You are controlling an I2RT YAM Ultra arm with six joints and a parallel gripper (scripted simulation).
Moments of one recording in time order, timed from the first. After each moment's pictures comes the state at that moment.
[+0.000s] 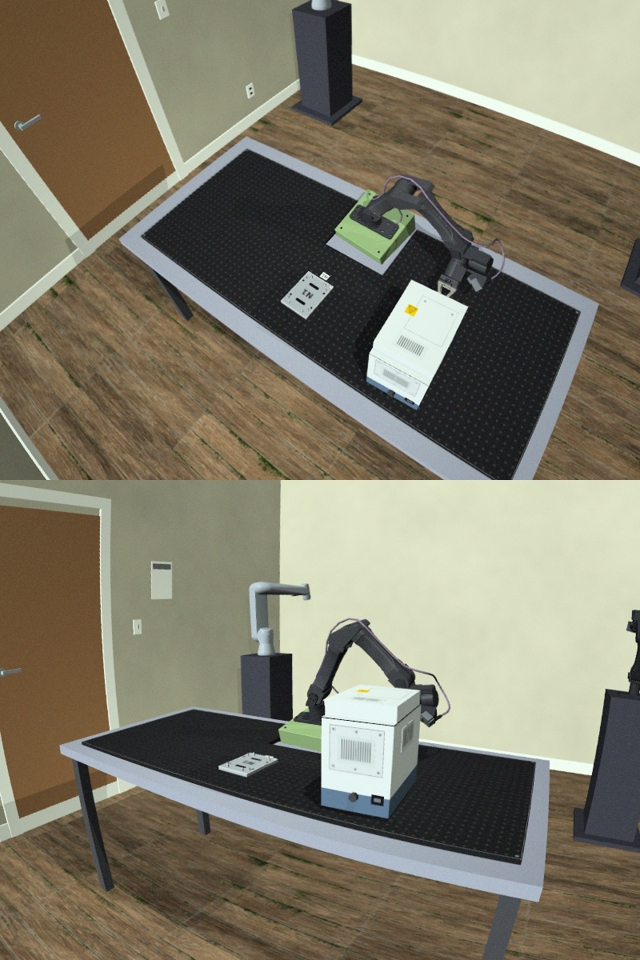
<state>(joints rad) 1.56 2.13 1.30 -0.58 1.13 -0.24</state>
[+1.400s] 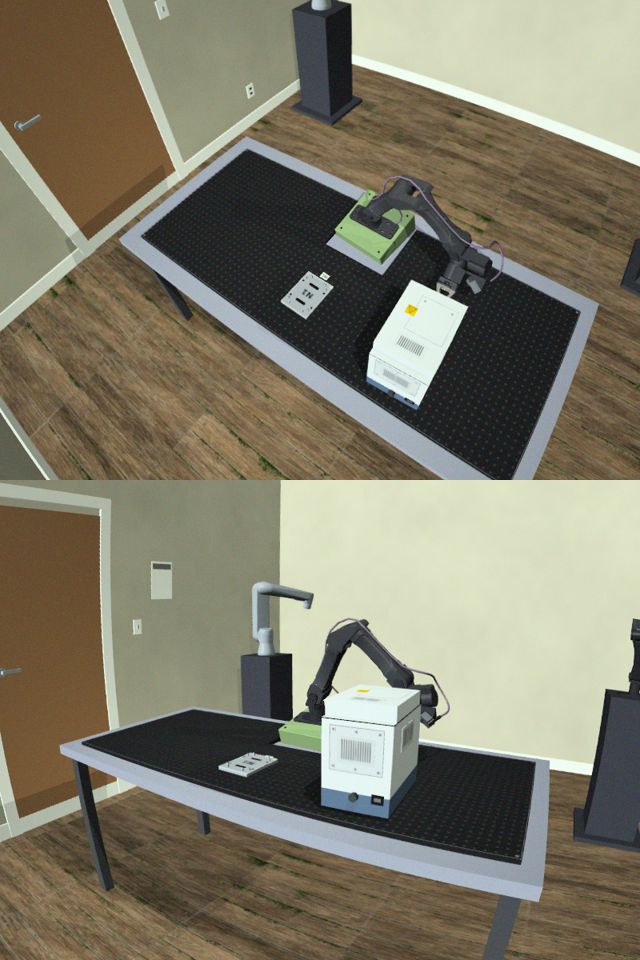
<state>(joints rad) 1.54 2.12 1.30 -0.54 1.12 -0.29</state>
